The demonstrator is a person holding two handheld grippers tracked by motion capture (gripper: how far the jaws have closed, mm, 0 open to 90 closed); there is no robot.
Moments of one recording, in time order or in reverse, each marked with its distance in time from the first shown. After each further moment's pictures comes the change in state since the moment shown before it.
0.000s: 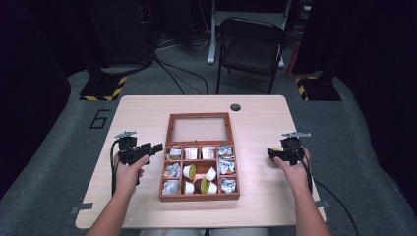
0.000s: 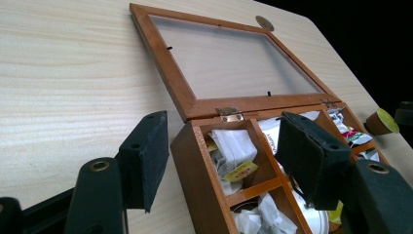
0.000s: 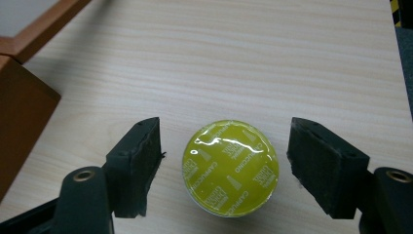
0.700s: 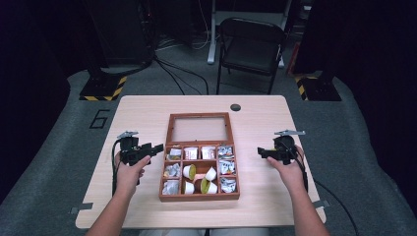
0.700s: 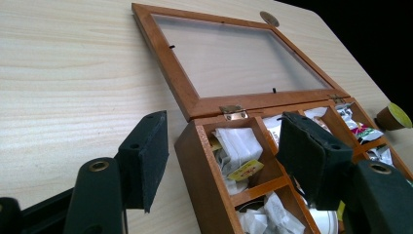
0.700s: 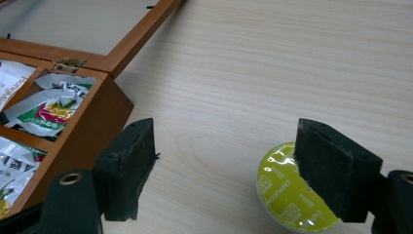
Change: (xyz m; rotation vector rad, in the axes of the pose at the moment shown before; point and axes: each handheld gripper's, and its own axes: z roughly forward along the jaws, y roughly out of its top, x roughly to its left) left arm -0.002 -0.001 0.002 0.006 0.026 0.036; right arm 0.028 0.010 -0.010 -0.024 0.121 -0.060
